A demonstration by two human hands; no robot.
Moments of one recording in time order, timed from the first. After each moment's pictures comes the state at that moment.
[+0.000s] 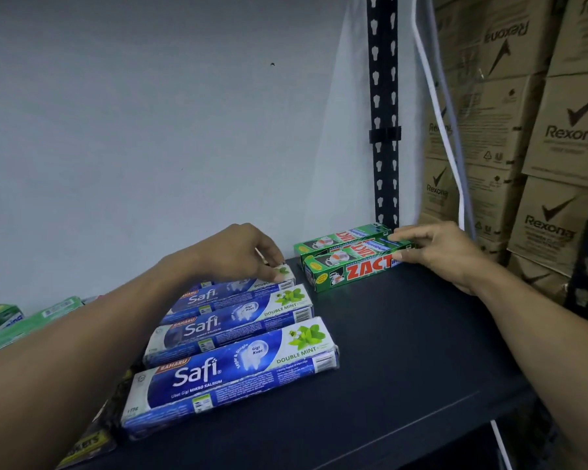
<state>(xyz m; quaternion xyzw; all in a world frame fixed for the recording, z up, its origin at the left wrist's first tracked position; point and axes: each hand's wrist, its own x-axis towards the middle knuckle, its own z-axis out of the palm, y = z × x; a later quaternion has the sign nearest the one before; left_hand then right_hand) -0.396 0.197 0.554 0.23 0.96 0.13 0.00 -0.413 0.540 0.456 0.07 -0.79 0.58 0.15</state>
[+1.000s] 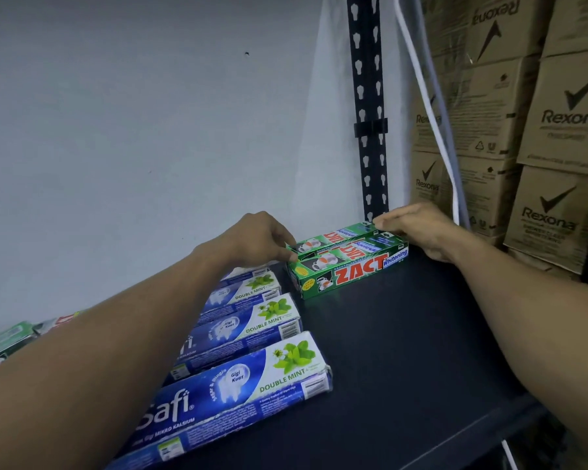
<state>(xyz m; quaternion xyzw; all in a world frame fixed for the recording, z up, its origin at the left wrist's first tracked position) -0.464 0.243 0.540 0.22 0.97 0.12 -0.04 -0.467 0.543 0.477 -0.03 -0.77 0.63 0.09</state>
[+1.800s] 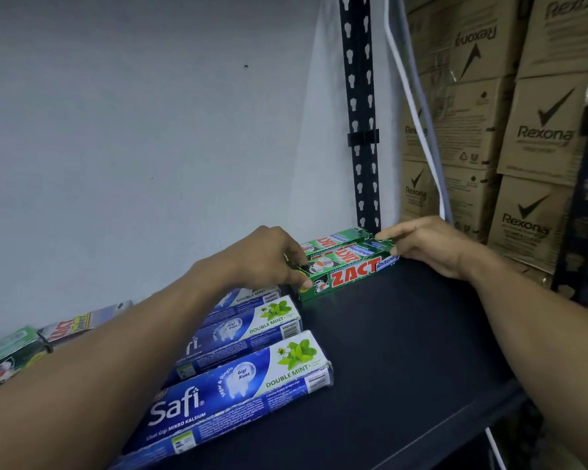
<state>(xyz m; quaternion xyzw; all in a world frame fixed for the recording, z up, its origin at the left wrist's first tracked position) -0.418 0.253 0.544 0.28 0.96 0.08 -0.02 -0.424 0.552 0.473 0.02 -0.75 0.66 0.05</state>
